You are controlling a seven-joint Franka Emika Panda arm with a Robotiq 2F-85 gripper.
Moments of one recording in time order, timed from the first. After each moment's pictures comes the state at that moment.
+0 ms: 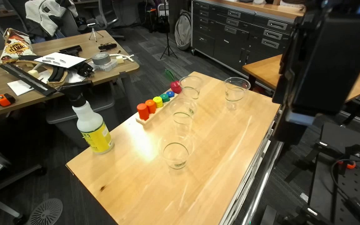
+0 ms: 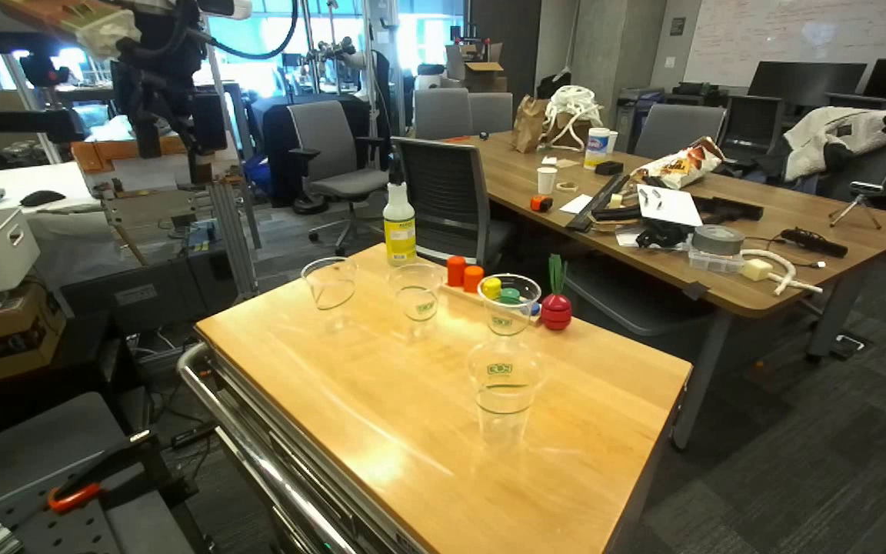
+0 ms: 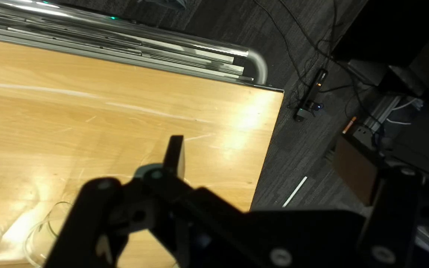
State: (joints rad) arm 0.28 -0.43 0.14 -2.52 0.30 2.07 0.00
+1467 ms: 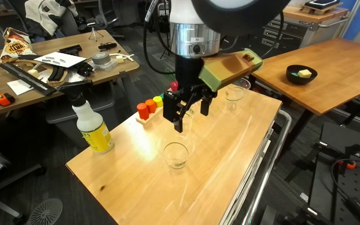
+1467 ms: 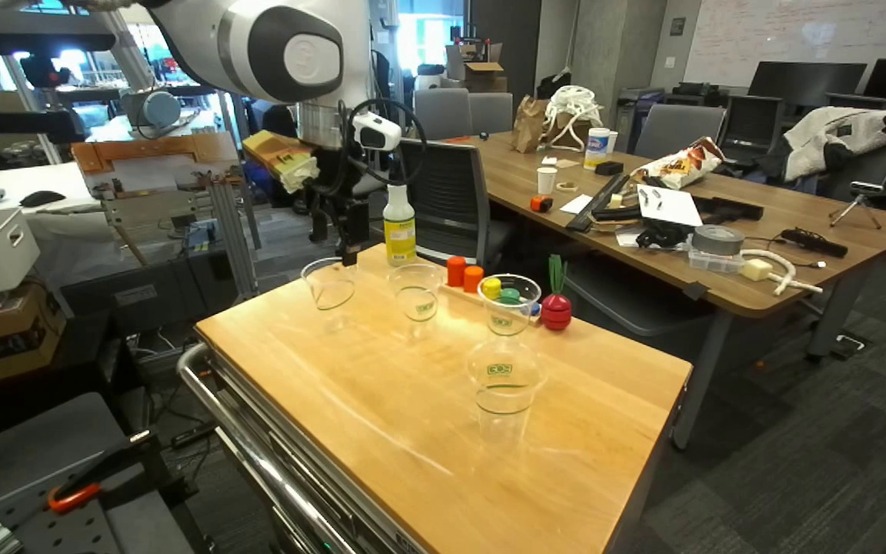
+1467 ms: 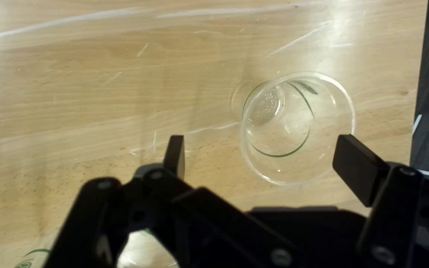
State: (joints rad) arm 0.14 0.21 0.12 -2.22 0.12 2.38 0.28
